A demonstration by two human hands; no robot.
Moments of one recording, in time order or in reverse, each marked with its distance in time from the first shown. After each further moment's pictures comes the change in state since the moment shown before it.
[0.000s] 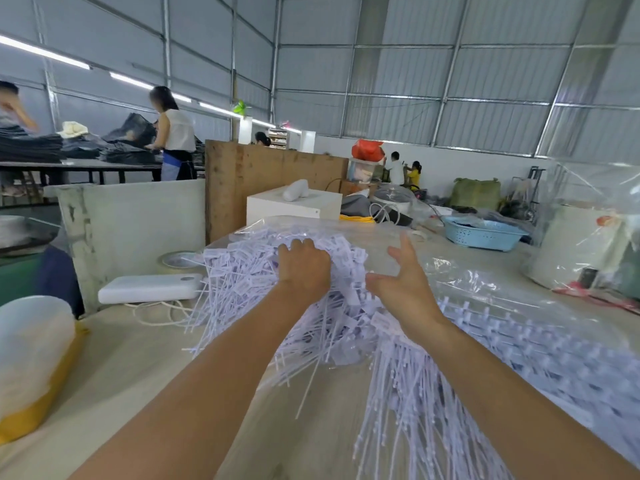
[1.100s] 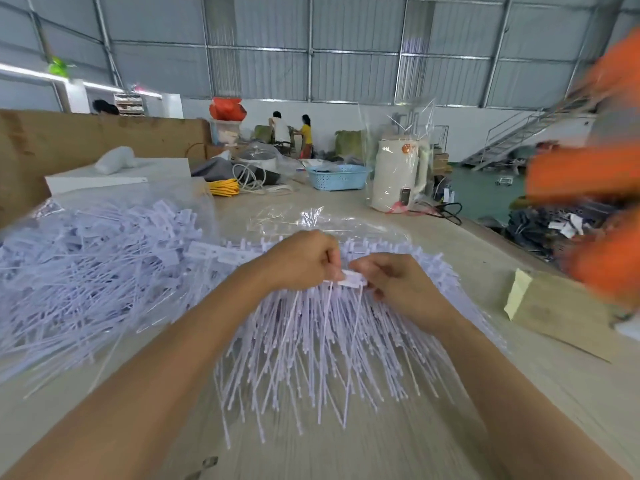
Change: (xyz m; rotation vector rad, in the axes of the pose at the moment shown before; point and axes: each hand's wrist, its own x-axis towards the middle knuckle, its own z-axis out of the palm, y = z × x) left_hand -0.078 0.217 -0.077 -0.753 -0.316 0.691; right_hand -0.122 0.059 -0.235 -0.223 0.129 0.015
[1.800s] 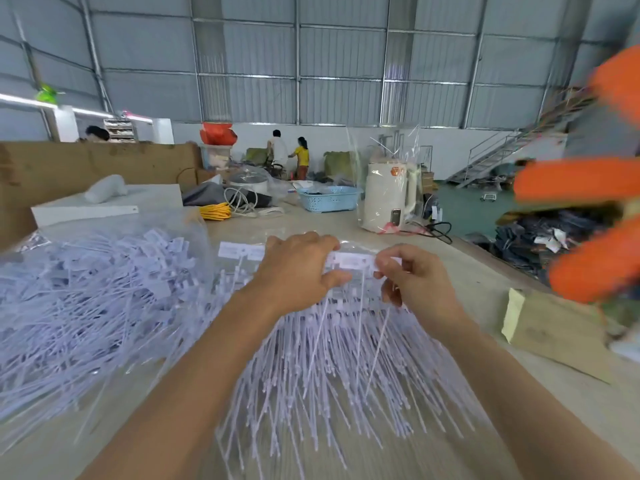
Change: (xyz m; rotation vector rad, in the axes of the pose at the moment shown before) left_hand 0.001 0.009 -0.010 0.367 0.292 0.032; right_hand 0.009 -0.025 -0.019 0.195 0.242 -0.041
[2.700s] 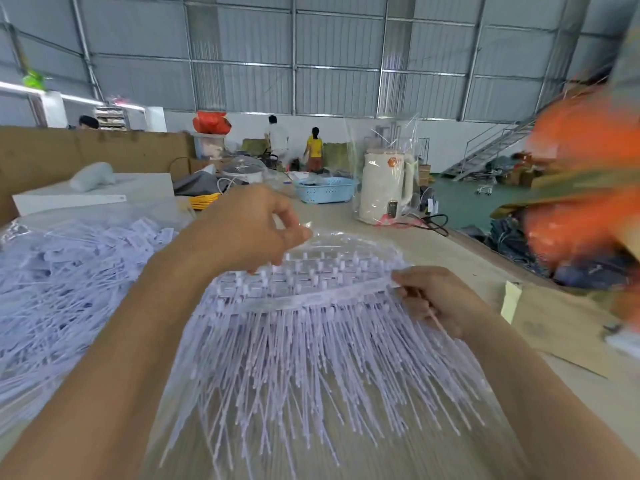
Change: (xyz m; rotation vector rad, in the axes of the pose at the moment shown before) left_hand -0.018 -0.015 -0.069 -0.342 -0.073 -0.206; right_hand 0.011 0.026 -0.035 0.206 -0.193 0.498
